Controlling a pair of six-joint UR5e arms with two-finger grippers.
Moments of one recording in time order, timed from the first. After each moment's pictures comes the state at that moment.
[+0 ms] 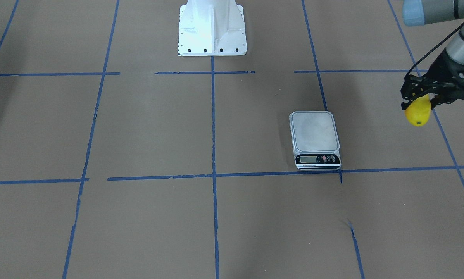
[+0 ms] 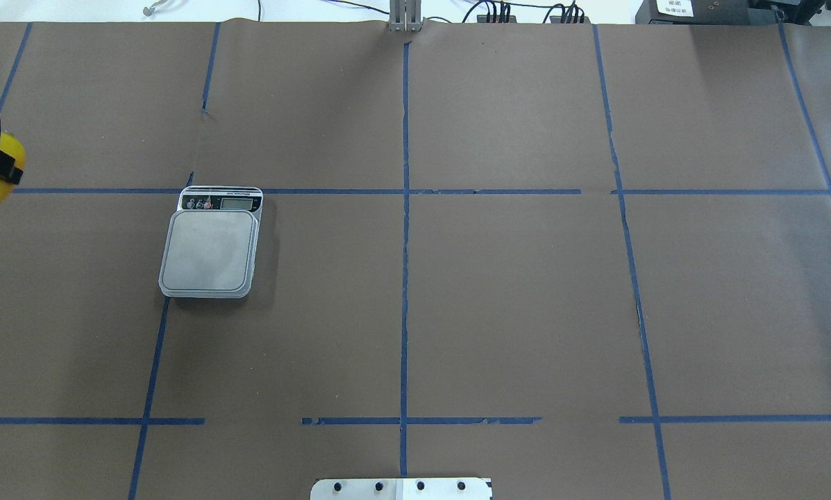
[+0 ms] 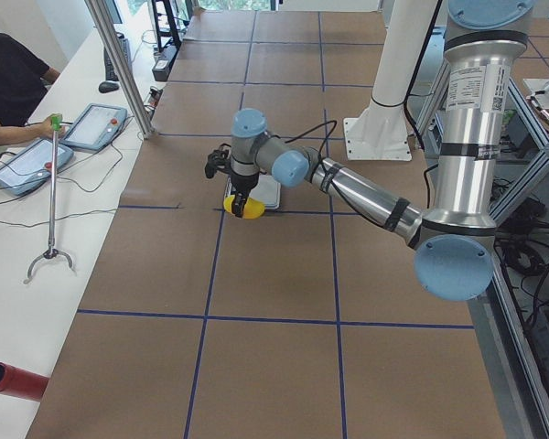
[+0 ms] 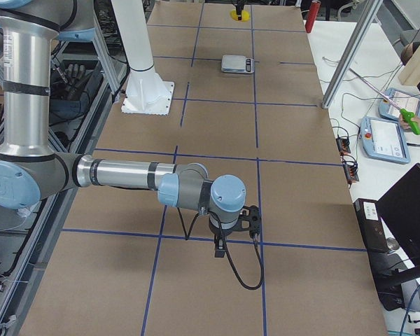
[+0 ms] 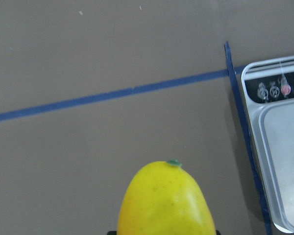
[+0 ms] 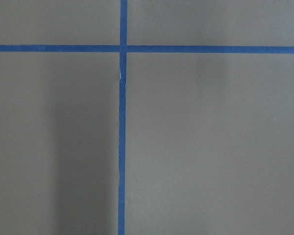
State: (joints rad) left arm -1.19 -1.68 -2.01 -1.55 -2.17 -0.43; right arm 1.64 -1.68 1.68 -1.68 2.35 -0.13
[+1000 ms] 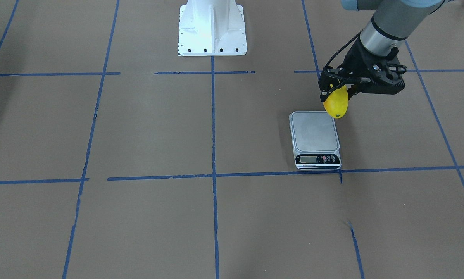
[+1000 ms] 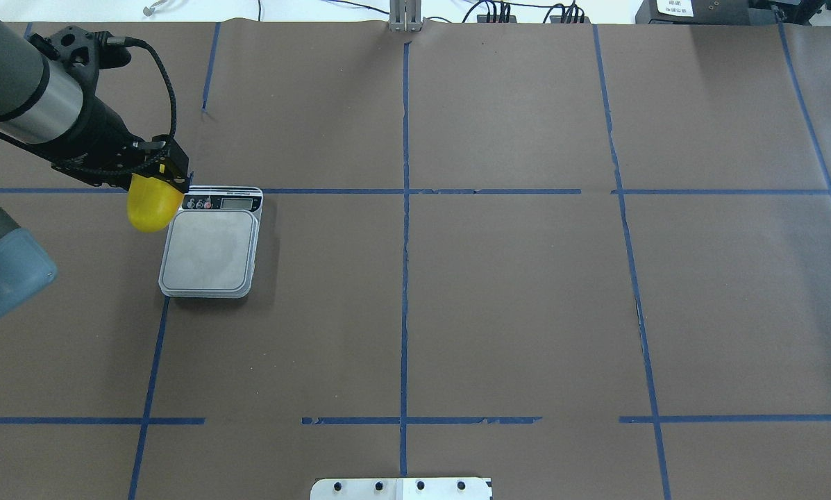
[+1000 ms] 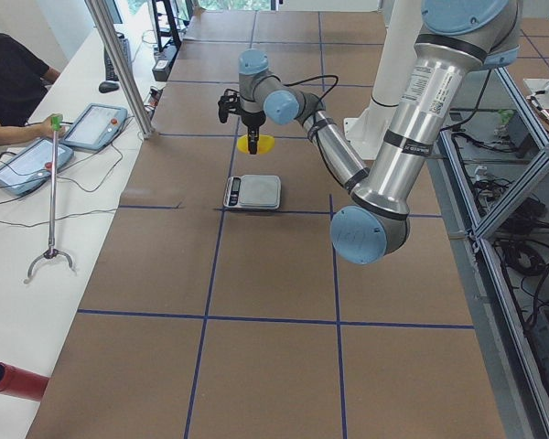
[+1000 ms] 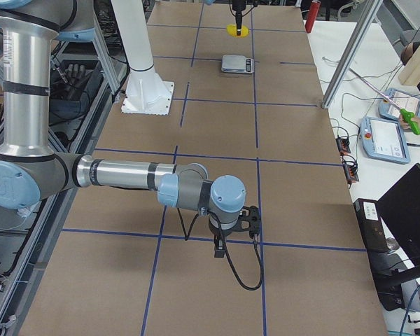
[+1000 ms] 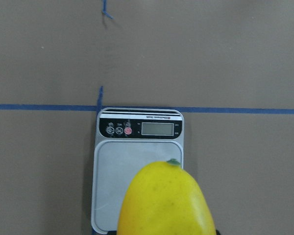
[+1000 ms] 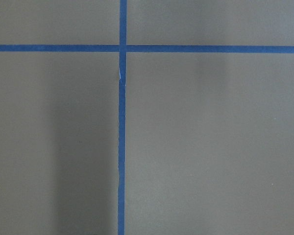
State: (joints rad) left arm -0.91 -1.94 -2.00 -1.52 -2.17 -0.96; right arm 1.64 -1.68 1.67 -1.68 2.35 -0.13
